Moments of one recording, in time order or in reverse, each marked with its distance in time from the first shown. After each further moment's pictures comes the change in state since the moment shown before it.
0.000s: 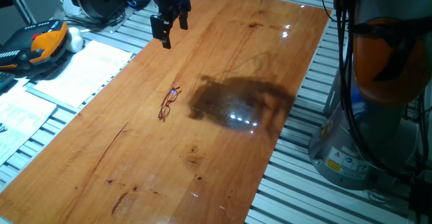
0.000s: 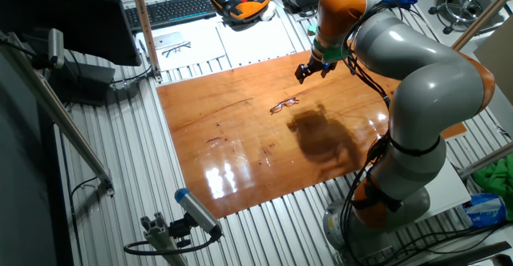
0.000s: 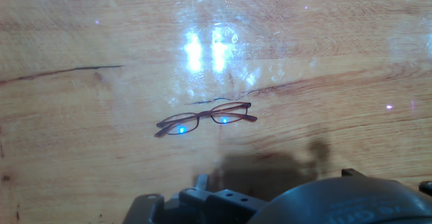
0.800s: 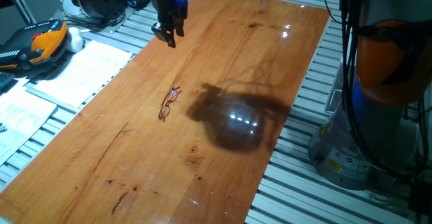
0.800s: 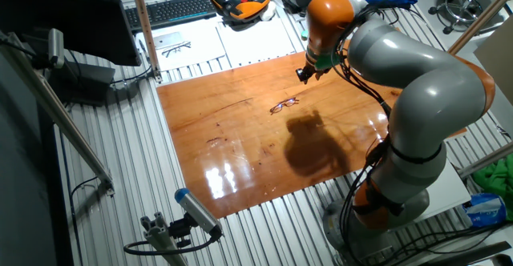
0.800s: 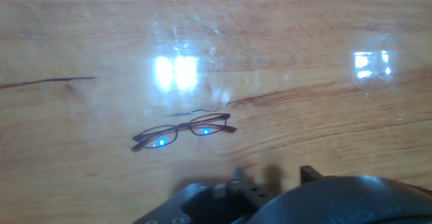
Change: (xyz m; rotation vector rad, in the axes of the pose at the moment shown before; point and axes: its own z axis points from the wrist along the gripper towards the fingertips) arm -0.001 0.001 -0.001 0.126 -0.060 0.014
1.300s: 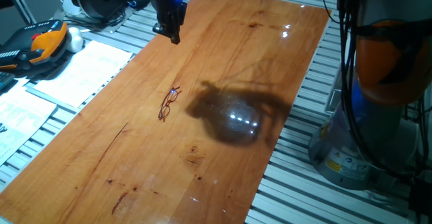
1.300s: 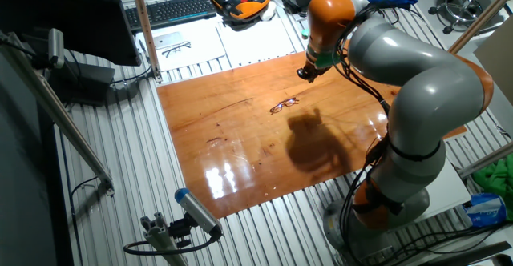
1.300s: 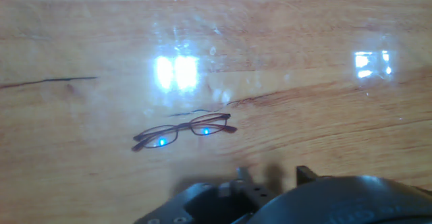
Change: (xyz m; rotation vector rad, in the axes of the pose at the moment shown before) arm -0.003 0.000 0.004 -0.034 0.016 0.034
